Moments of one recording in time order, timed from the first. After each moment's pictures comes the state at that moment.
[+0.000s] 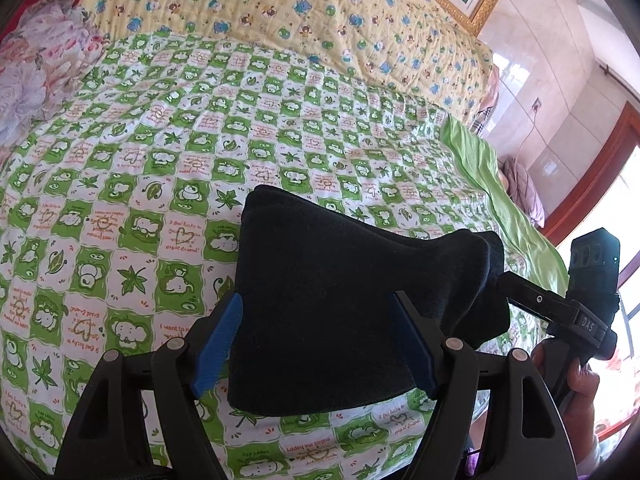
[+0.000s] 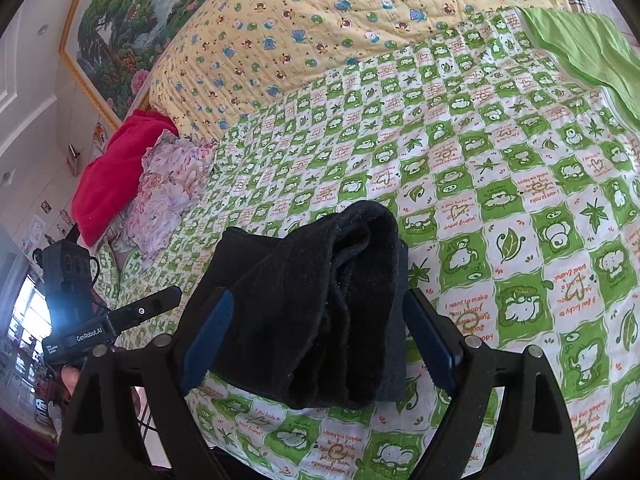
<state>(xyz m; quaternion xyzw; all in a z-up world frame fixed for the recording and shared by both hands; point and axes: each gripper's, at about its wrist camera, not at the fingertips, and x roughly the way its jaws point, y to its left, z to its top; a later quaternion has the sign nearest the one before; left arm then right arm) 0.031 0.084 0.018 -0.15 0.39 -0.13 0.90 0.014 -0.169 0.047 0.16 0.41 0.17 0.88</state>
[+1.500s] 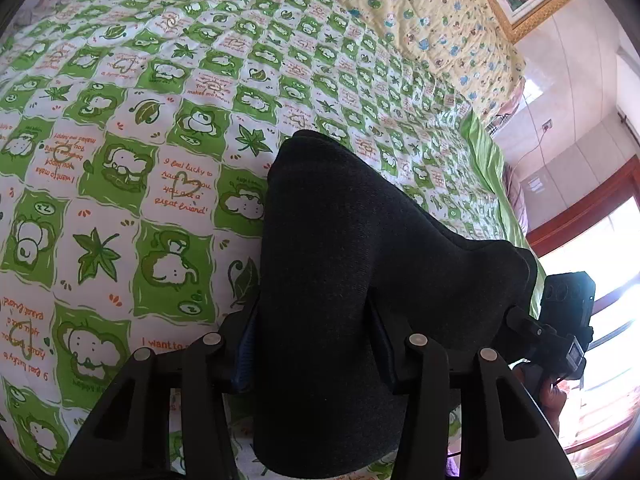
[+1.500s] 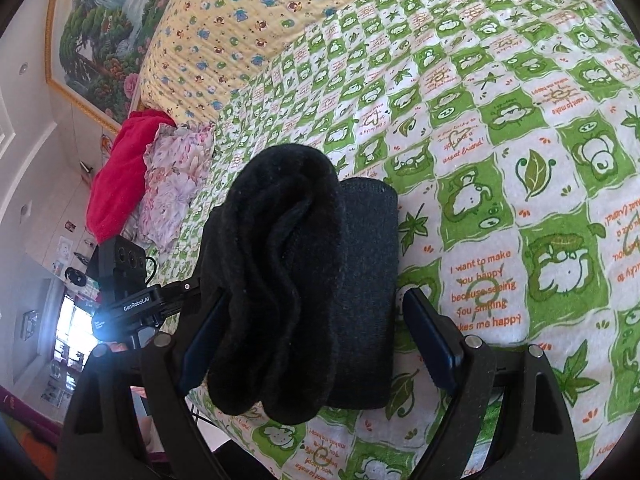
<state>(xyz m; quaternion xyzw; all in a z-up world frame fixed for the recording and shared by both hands) 0.084 0.113 -0.047 -0.25 0.46 -0.15 0.84 0.035 -0.185 -0.002 0.23 0.46 0.21 0.83</state>
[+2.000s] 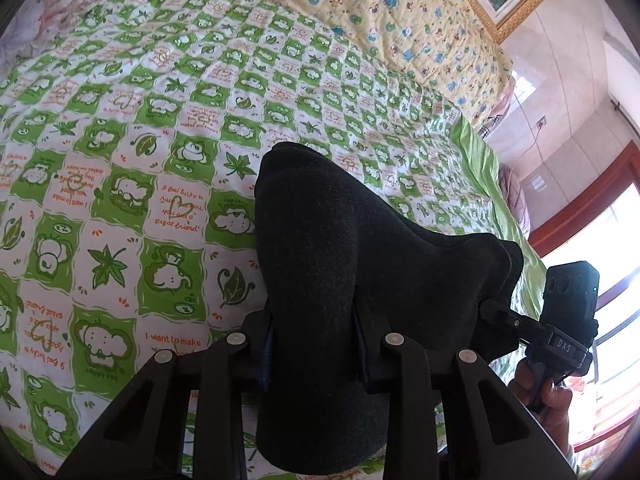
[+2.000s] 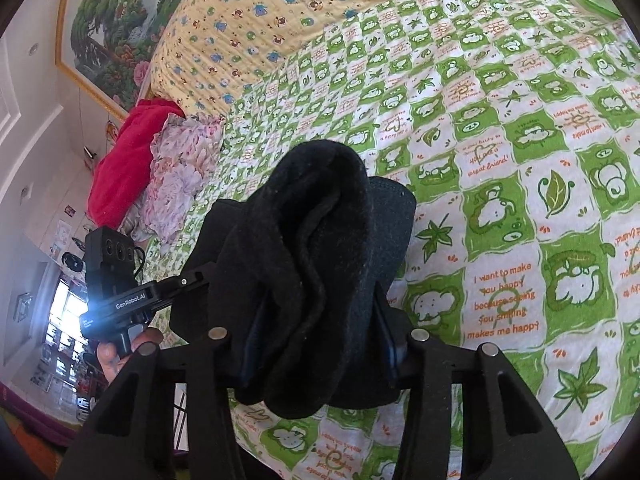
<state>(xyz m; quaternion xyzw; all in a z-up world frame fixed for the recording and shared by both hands) 0.068 0.108 -0.021 -0.22 0.43 -0.15 0.86 0.035 -0.168 0.012 0.21 0.45 0.22 0.84</state>
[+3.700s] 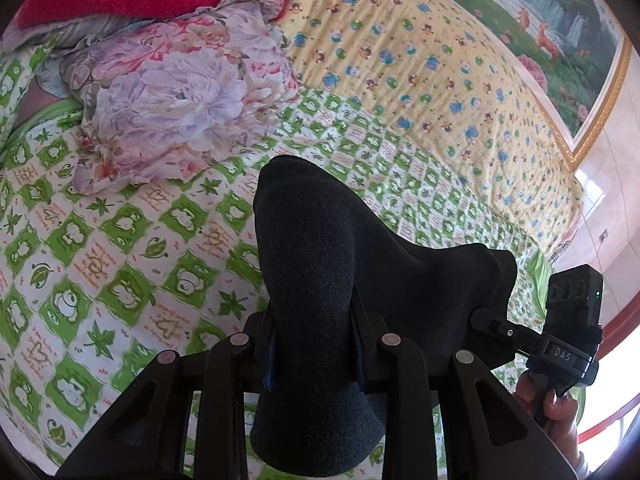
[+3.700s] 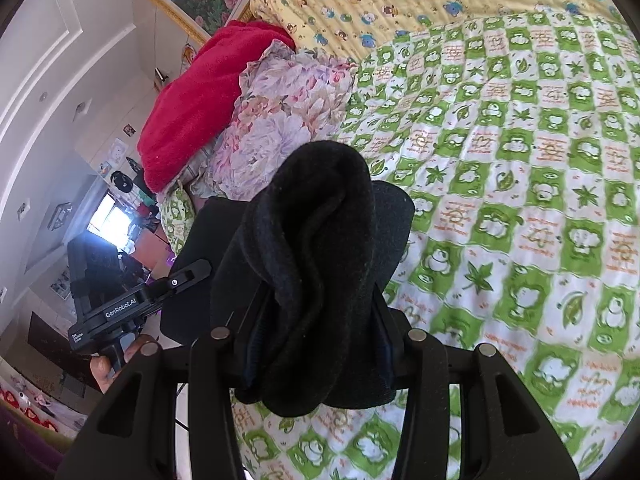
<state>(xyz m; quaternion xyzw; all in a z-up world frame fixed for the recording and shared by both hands) -0.003 0.313 0.030 -0.28 0.31 0.06 0.91 0.144 0.061 0.019 0.13 0.46 0.39 0.79</state>
